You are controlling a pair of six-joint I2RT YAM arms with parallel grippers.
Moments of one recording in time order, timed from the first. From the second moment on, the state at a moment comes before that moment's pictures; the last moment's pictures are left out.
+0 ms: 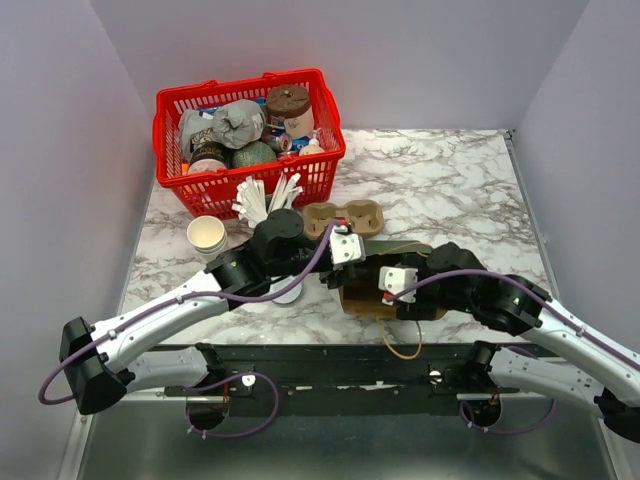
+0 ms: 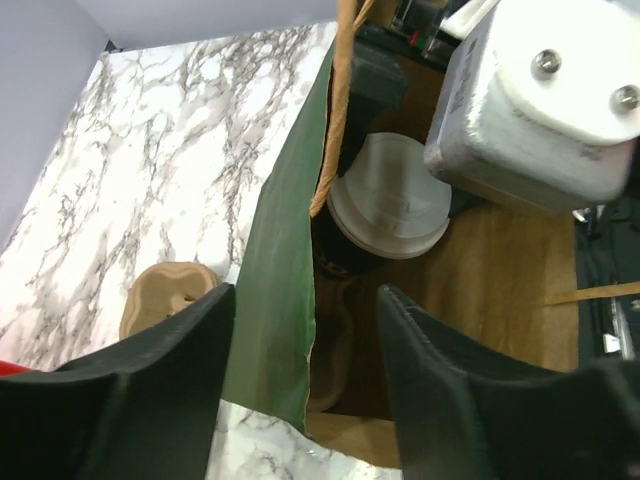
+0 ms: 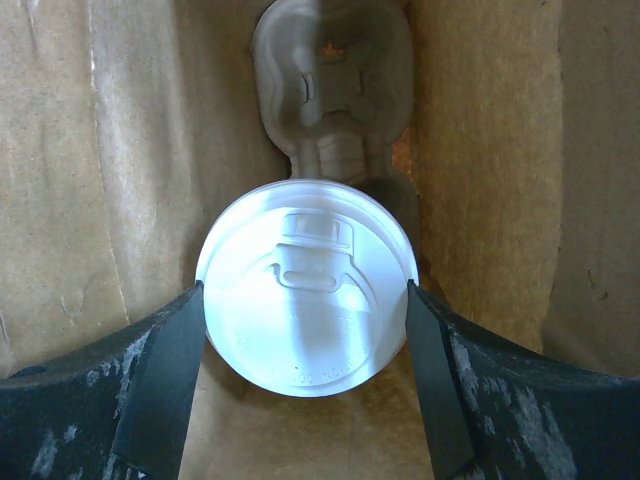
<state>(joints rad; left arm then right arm) -0.96 1.12 0.99 -0.11 0.38 0.36 0.95 0.79 0.87 -0.83 0.07 -0.72</state>
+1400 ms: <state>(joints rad) -0.93 1.22 1.01 -0.11 0.49 0.30 0.90 0.78 0.72 -0.62 0.16 -0.74</state>
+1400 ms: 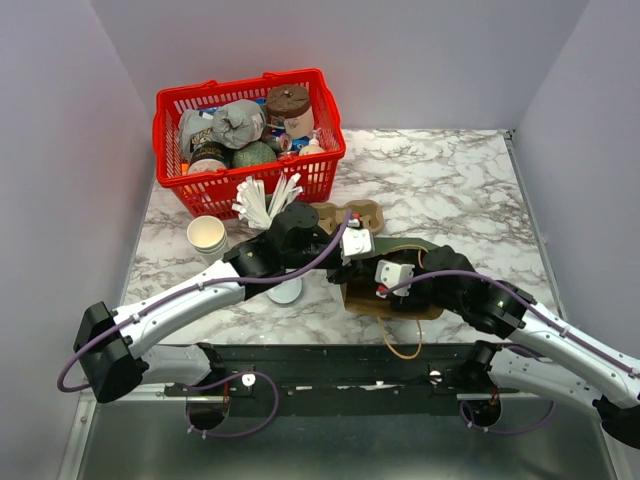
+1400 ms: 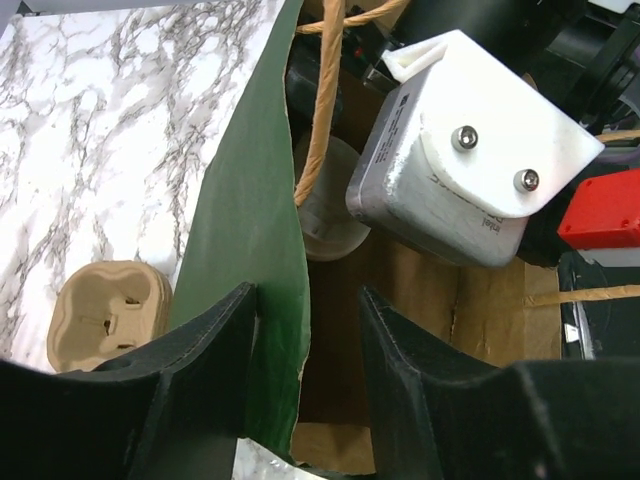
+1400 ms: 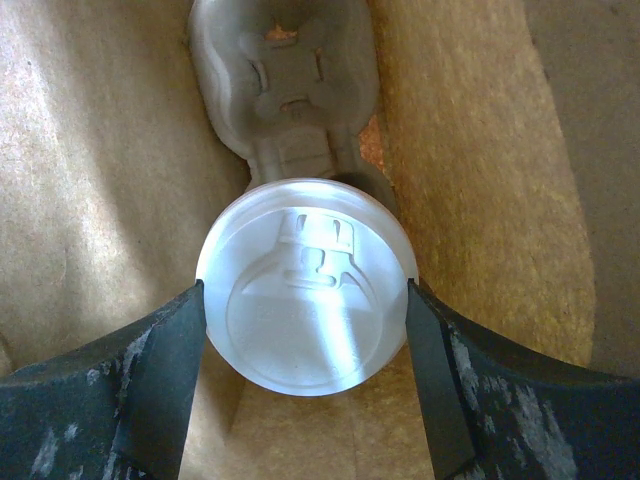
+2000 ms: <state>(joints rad) -0.92 1.24 1.03 -0.11 0.51 0.30 0.90 0.77 0.71 -0.61 0.20 -0.76</state>
